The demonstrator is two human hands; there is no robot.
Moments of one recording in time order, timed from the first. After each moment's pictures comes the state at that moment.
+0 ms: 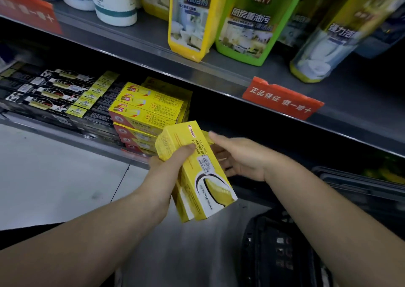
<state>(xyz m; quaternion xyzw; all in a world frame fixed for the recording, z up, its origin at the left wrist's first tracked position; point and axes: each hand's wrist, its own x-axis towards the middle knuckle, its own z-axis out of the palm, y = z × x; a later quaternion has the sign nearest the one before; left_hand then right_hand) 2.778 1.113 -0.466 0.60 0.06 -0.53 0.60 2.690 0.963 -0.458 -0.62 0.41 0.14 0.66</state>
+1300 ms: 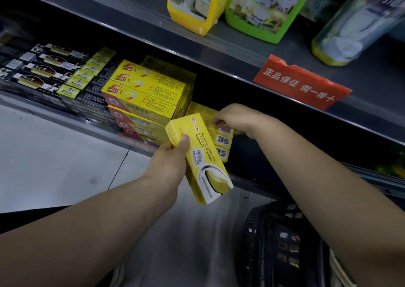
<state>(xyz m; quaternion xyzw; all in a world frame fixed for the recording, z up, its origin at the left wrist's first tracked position) 2.777 1.091 -0.490 0.67 0.05 -0.48 0.56 2.743 0.900 -0.504 -0.79 0.44 0.17 0.40</state>
